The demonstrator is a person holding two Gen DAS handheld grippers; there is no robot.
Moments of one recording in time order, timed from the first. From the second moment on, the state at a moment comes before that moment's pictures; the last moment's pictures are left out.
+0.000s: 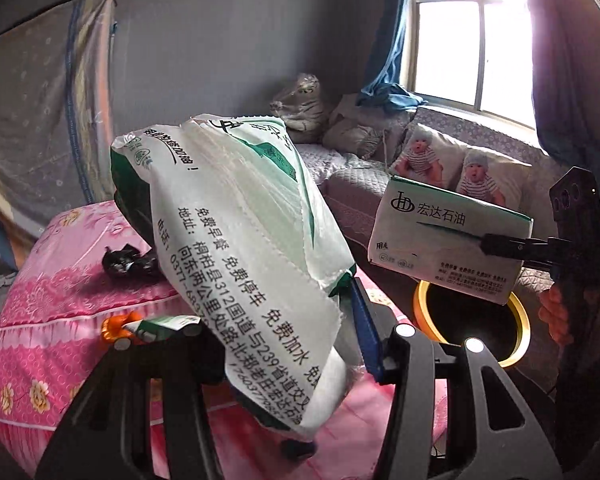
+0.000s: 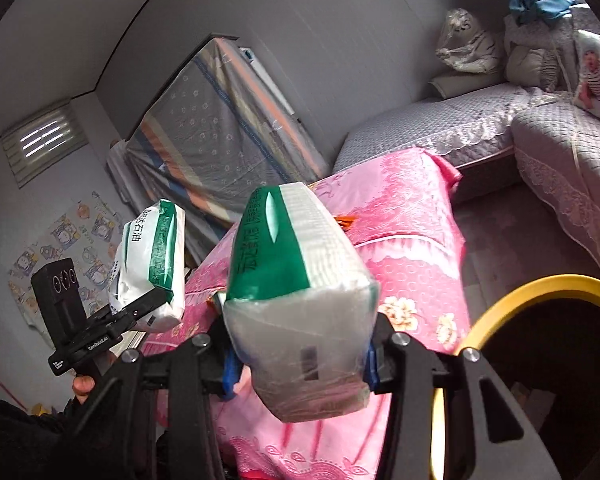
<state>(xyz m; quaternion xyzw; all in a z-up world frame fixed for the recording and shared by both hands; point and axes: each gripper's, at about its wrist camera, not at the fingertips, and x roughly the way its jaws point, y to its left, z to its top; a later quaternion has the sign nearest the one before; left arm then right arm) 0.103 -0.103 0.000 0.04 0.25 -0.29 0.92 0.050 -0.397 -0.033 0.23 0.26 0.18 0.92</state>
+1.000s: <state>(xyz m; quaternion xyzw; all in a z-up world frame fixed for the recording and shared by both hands) 0.112 -0.385 -0.081 0.14 0.33 -0.47 0.80 -0.040 -0.550 -0.142 0.32 0.28 -0.15 0.89</state>
